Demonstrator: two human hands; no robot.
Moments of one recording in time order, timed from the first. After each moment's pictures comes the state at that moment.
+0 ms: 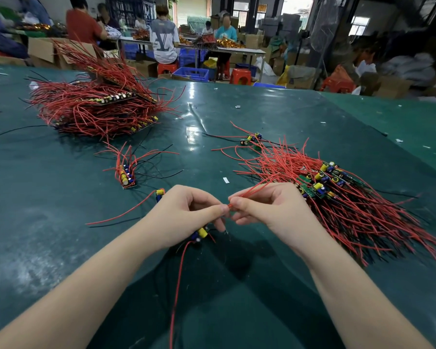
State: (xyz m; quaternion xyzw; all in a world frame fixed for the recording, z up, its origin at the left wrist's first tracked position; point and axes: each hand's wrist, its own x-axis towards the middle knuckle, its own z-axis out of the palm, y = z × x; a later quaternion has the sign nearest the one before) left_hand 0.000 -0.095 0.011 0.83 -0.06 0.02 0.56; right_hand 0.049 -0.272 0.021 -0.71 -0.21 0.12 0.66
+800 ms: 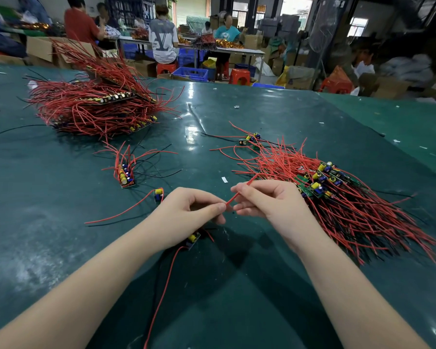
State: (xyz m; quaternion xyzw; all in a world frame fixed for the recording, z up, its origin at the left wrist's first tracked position) left_hand 0.000 -0.100 0.010 0.83 -0.04 0.03 0.56; right_hand 0.055 -0.274 0.018 -0.68 -0.18 0.10 0.70
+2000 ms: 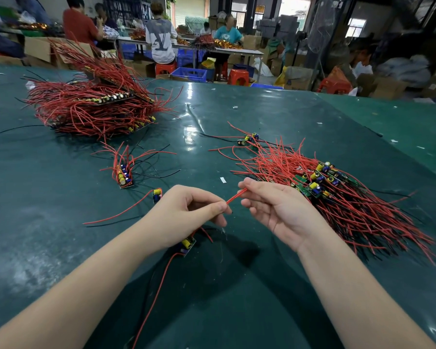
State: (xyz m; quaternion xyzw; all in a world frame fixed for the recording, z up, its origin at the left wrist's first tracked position) left_hand -0.003 -0.101 0.014 0.81 -0.08 0.03 0.57; right_hand 0.059 -0.281 0.022 -0.60 -0.06 0.21 0.77
